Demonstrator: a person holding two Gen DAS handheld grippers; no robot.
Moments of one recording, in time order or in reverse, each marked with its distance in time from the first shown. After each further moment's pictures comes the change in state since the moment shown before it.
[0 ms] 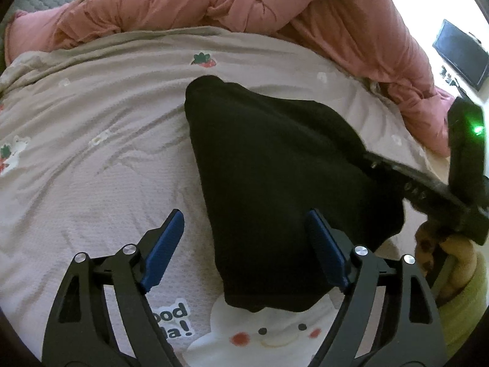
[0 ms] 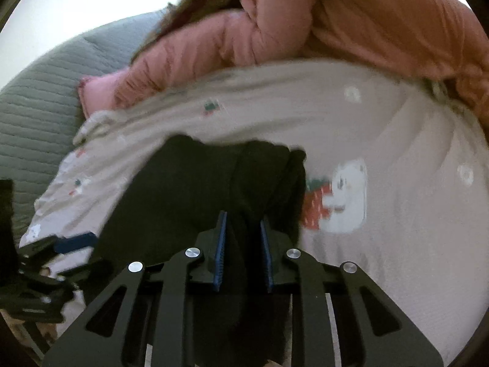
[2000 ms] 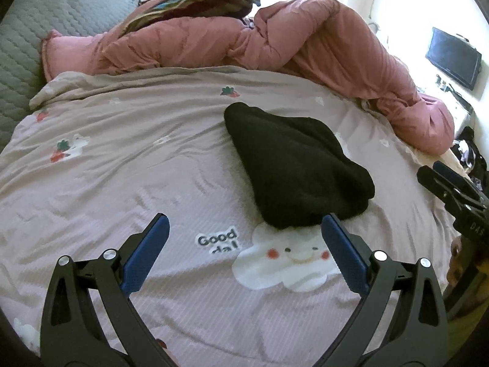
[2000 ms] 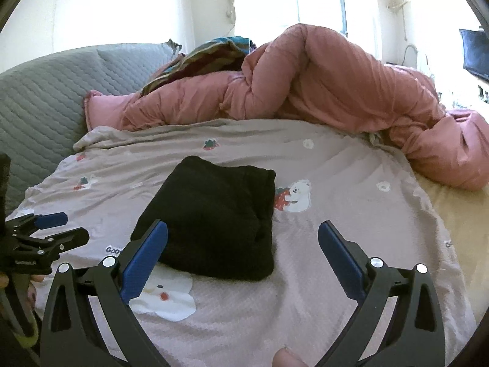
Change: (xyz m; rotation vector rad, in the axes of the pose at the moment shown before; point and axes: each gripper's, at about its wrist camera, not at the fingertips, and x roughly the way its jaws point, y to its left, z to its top) left arm -0.111 0.015 -0.072 0.037 -0.186 0.070; right arm -0.160 0.068 -0.082 -0.127 -0.290 -0.187
